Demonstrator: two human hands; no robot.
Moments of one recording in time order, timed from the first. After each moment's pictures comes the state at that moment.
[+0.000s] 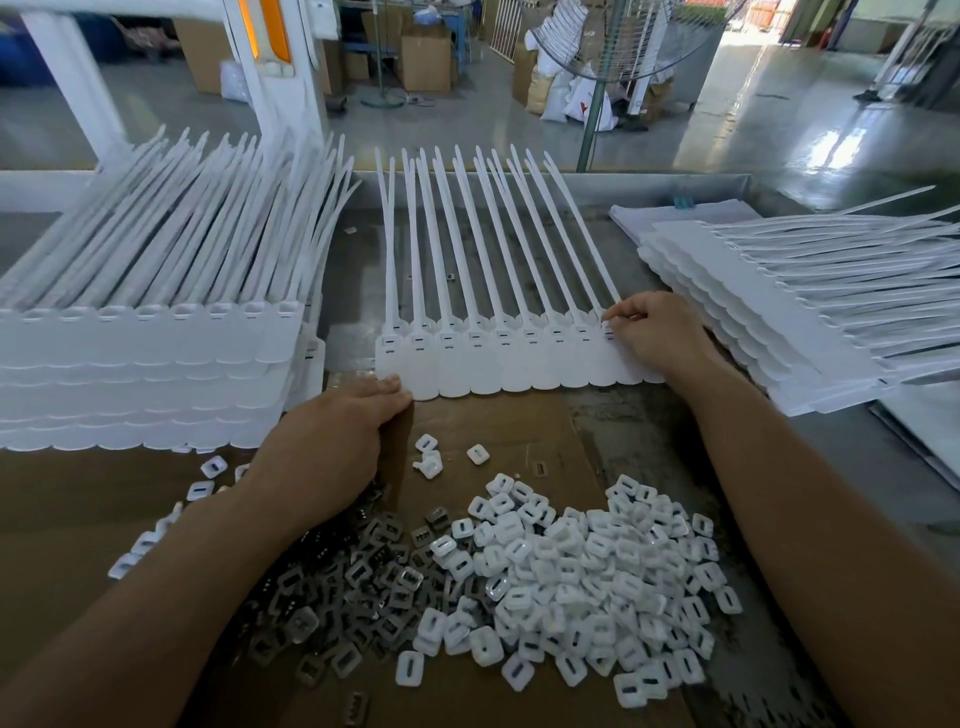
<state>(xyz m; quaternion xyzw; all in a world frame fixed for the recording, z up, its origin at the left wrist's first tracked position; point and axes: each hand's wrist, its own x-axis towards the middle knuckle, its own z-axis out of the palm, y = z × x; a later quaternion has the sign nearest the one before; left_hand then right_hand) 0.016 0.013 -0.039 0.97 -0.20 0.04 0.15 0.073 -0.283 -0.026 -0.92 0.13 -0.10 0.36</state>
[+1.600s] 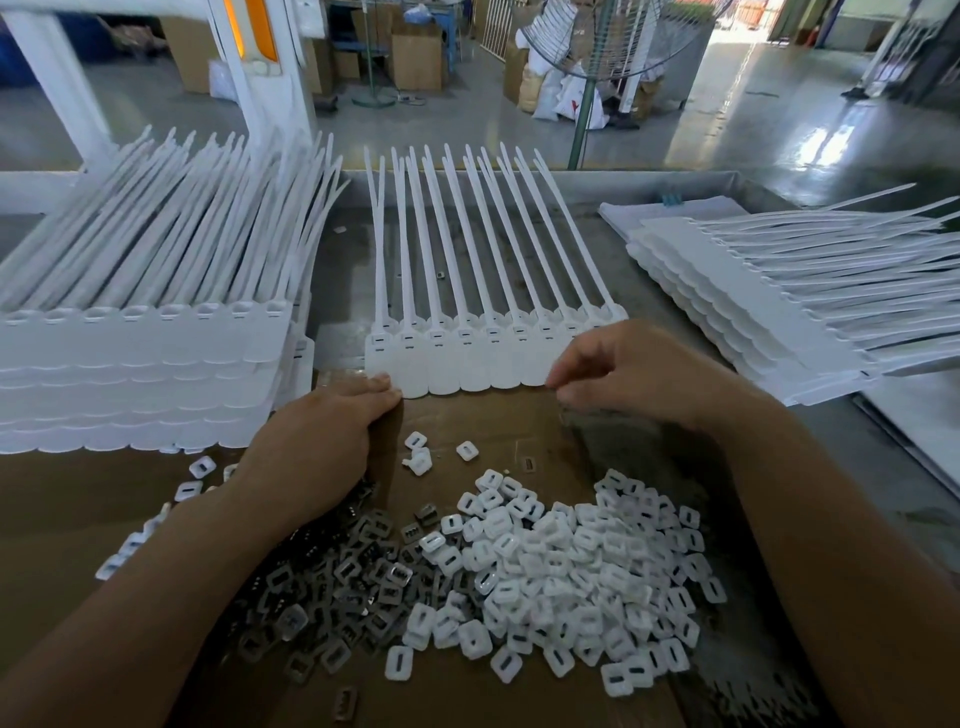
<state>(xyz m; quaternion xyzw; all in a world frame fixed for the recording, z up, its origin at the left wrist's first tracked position) 0.017 0.013 -0.040 0.97 -0.19 0.04 0.15 0.005 -0.252 0.013 -0.93 -0.11 0.08 0.33</state>
